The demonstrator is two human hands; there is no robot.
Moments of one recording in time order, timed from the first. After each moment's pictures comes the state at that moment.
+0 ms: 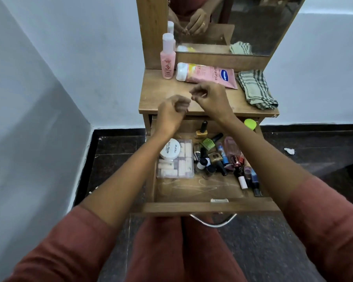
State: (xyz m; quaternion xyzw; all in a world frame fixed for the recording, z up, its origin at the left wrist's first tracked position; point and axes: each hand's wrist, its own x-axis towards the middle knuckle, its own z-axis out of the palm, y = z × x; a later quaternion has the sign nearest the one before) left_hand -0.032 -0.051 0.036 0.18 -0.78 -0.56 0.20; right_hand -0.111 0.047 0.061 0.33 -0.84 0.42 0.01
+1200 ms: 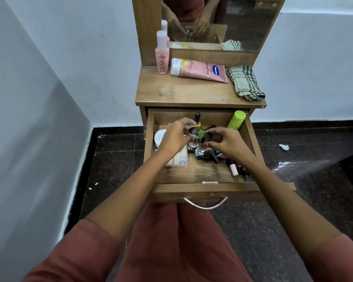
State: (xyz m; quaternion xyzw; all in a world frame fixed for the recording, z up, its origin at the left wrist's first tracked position) left_hand 0.022 0.000 0.020 0.14 -0.85 -0.50 0.07; right_hand -0.032 0.150 0.032 0.27 -0.89 0.34 -0.14
